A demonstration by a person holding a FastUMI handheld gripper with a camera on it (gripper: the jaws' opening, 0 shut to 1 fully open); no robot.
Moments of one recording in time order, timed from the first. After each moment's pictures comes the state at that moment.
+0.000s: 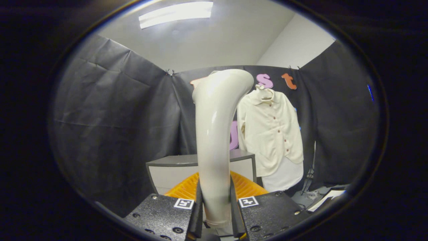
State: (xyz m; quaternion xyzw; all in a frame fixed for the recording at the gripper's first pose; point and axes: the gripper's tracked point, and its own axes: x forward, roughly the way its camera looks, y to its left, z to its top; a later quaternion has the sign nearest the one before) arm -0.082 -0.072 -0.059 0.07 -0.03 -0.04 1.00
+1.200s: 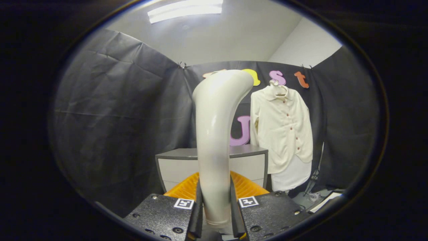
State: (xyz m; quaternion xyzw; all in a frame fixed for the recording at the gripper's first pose) arm -0.076 -0.026 -0.066 0.05 0.00 0.01 1.00
